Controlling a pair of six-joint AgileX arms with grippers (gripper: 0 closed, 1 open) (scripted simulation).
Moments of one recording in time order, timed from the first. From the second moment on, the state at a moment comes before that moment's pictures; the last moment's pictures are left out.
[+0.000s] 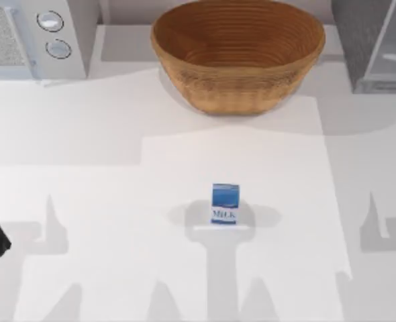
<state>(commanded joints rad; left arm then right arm) 0.00 0.00 0.00 0.00 0.00 0.00 0.21 0.18 0.00 0.17 0.14 0.00</state>
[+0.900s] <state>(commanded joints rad) 0.00 0.00 0.00 0.00 0.00 0.00 0.92 0.77 0.02 0.73 0.93 0.02</state>
